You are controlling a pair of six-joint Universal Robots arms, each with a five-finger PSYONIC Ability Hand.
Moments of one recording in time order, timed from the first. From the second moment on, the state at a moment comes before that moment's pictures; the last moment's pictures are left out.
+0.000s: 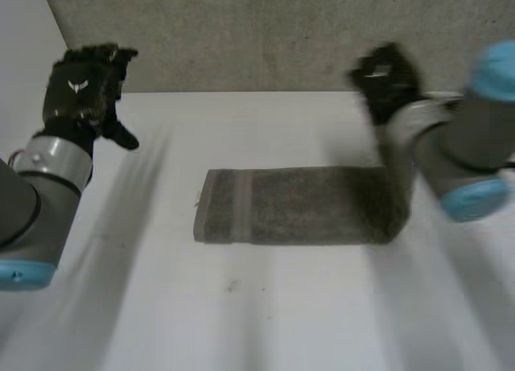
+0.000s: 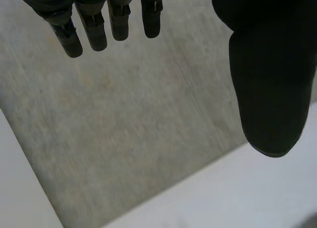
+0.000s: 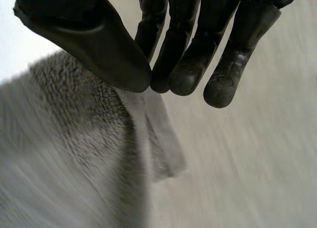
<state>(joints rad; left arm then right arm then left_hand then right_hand) 4.42 -1.72 -1.71 3.61 -1.54 3.28 1.96 -1.01 1.11 -0.18 1.42 2.27 0.18 0.17 0.17 0.17 0.03 1.29 1.34 1.34 1.34 1.17</state>
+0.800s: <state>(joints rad) 4.34 -1.85 -1.55 3.47 -1.55 3.12 2.13 -1.09 1.43 -0.16 1.51 2.68 0.18 0.16 0.17 0.17 0.03 0.23 0.24 0.24 0.26 0.06</state>
